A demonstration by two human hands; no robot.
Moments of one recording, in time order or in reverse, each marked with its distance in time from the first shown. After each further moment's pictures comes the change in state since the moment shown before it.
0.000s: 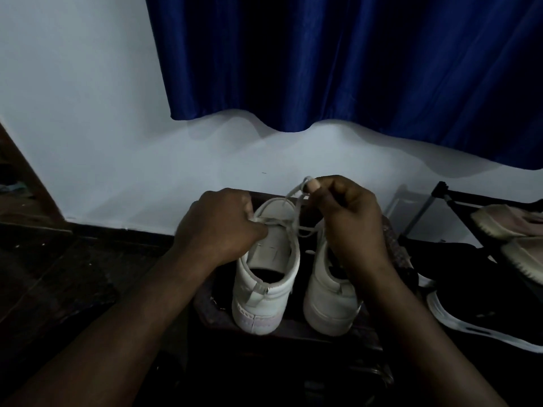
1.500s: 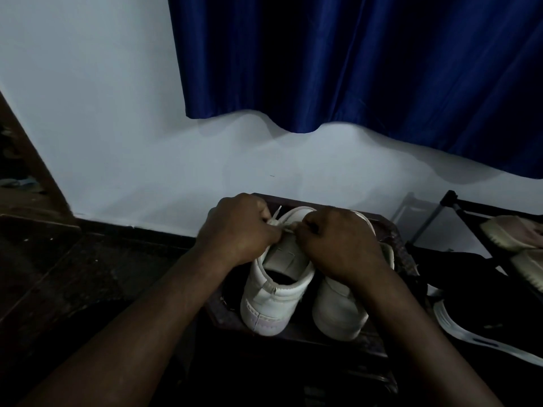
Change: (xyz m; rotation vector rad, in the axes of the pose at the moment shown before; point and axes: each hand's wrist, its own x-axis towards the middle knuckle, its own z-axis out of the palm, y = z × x) left_hand 0.005 0.001 0.008 -0.051 -0.010 -0.025; right_hand 0.001 0.003 0.013 -1.003 -0.290 -0.191
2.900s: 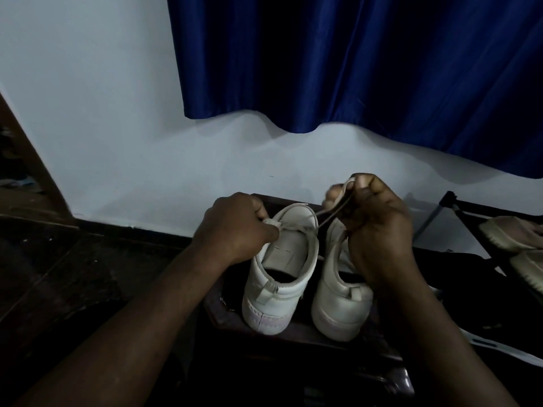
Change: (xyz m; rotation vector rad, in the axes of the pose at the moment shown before) left_hand 0.003 -0.006 -0.001 -0.063 -0.015 -0.021; right_hand -0.004 0.014 -0.017 1.616 0.245 0.061
